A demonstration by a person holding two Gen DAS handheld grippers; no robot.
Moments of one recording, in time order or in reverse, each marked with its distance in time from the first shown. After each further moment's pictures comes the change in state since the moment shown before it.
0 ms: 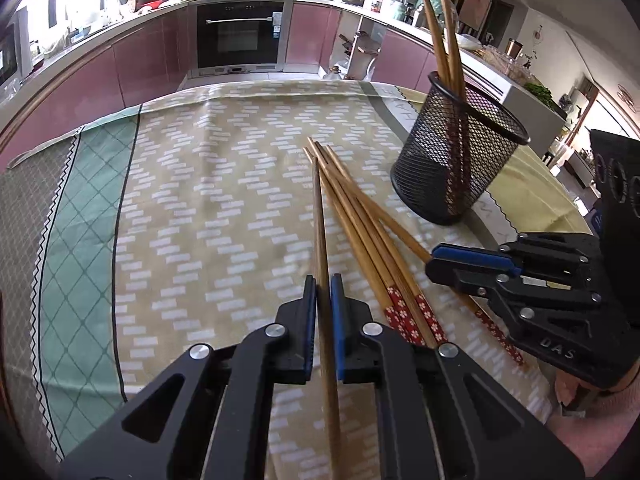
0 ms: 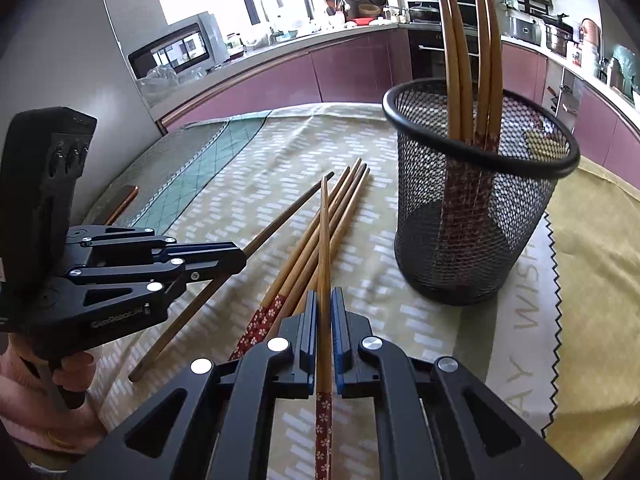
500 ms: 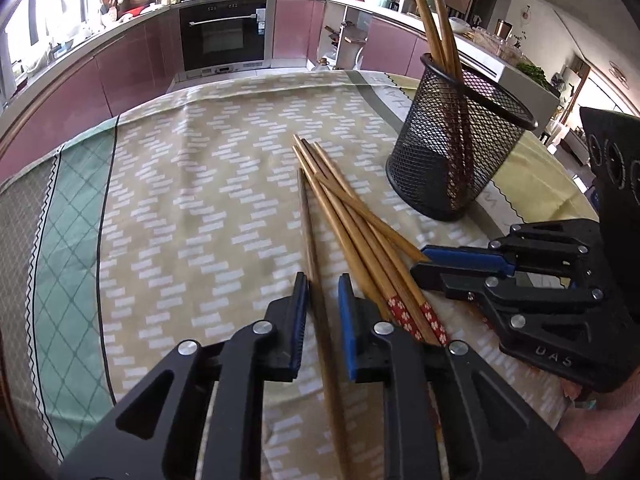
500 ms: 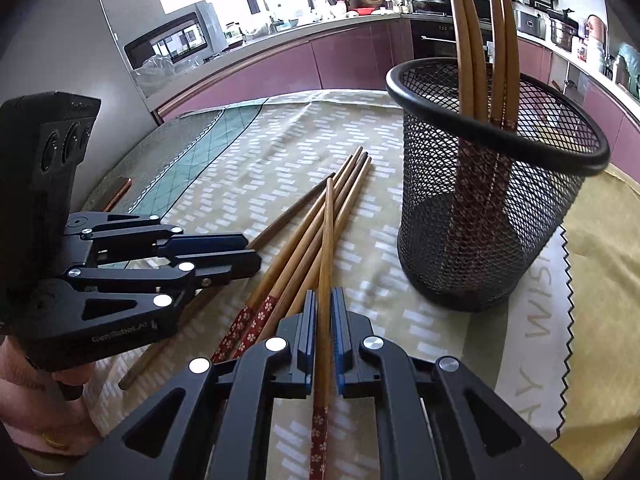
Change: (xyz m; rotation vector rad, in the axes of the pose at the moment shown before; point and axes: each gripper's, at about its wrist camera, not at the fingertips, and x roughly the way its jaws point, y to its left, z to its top) left arm 0.019 -0.010 0.011 0.069 0.028 0.007; right arm 0.013 0.000 0.008 -0.001 0.024 0.004
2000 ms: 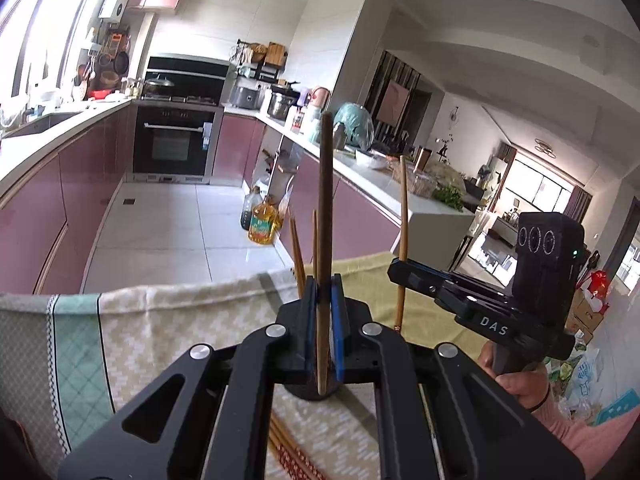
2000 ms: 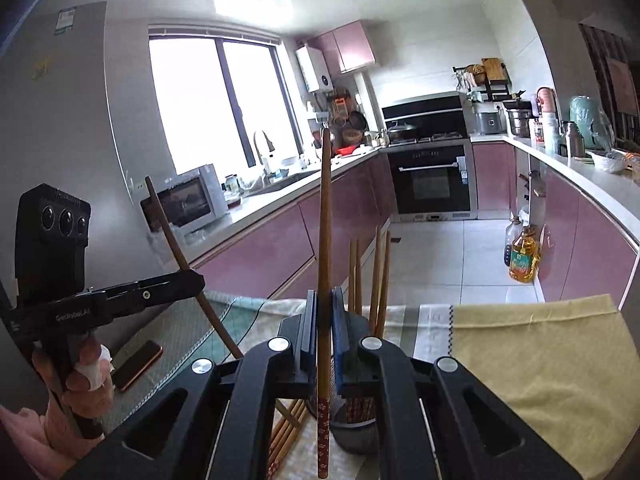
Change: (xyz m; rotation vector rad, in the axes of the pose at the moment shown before) left arm -0.157 -0.021 0.106 0.002 -0.454 -0.280; right arm -0.159 -0.058 0.068 0.067 -0.546 -0.002
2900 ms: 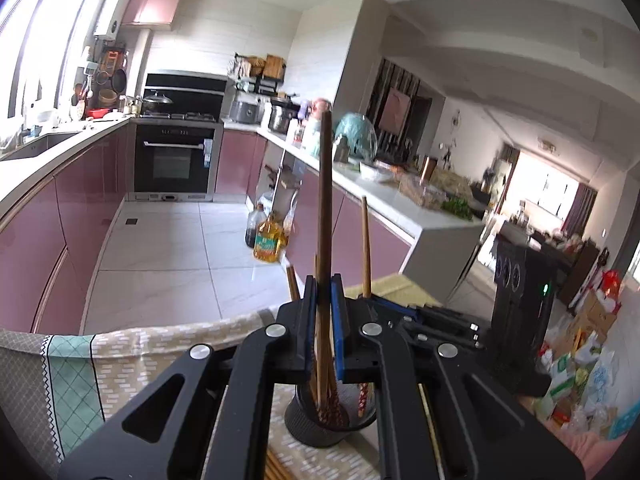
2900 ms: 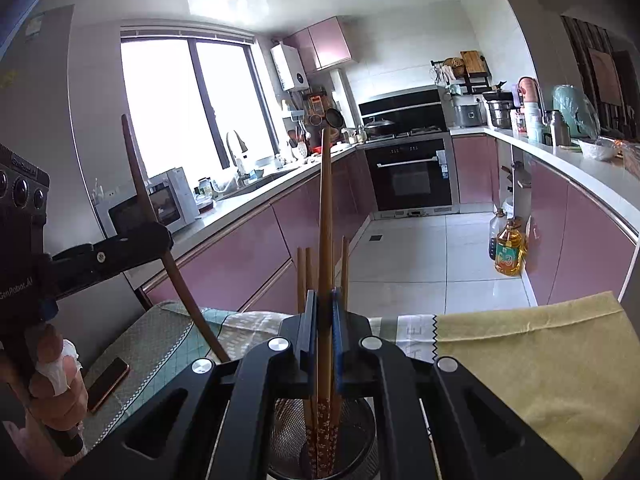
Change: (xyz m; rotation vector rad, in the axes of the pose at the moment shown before) left arm 0.037 -0.015 0.021 0.047 -0.022 0.025; right arm 0.047 -0.023 -0.006 0.039 0.037 -0.064
